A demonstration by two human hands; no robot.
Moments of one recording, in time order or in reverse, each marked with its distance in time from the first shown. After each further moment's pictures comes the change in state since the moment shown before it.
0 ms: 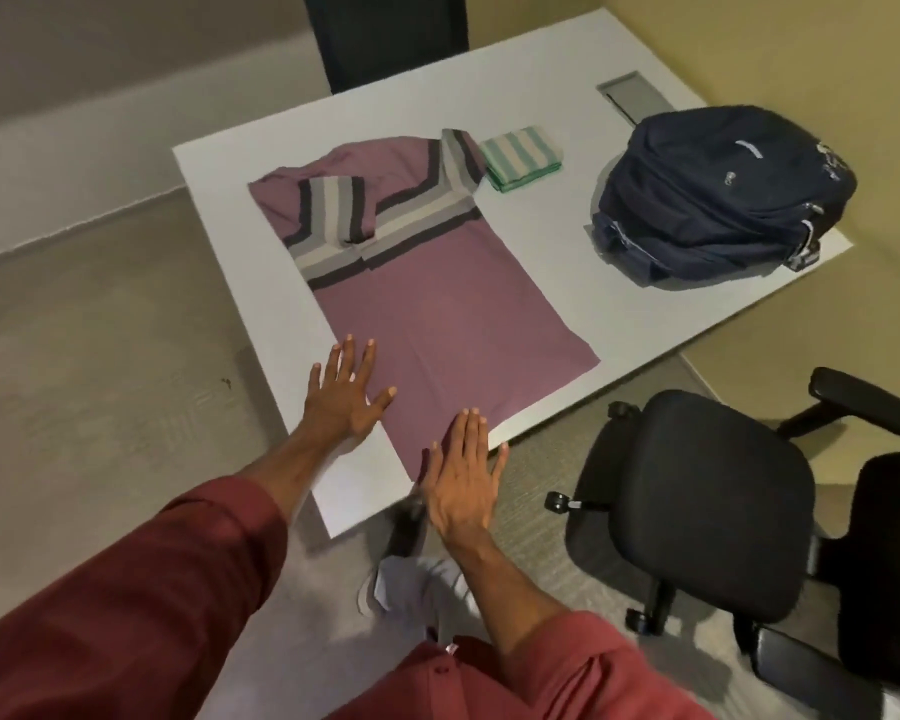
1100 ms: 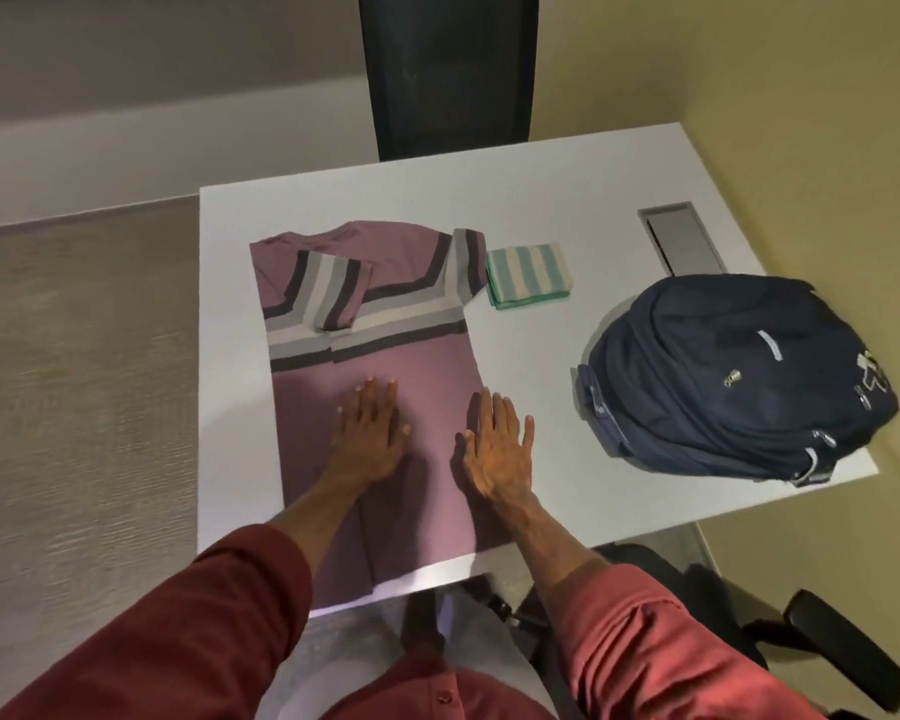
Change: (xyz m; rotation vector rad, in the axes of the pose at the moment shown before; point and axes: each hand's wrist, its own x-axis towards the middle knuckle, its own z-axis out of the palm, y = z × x) left_hand 0.142 0.151 -0.043 -0.218 0.074 -0.191; right_hand 0.314 0.102 -0.158 -0.109 -0.164 -0.368
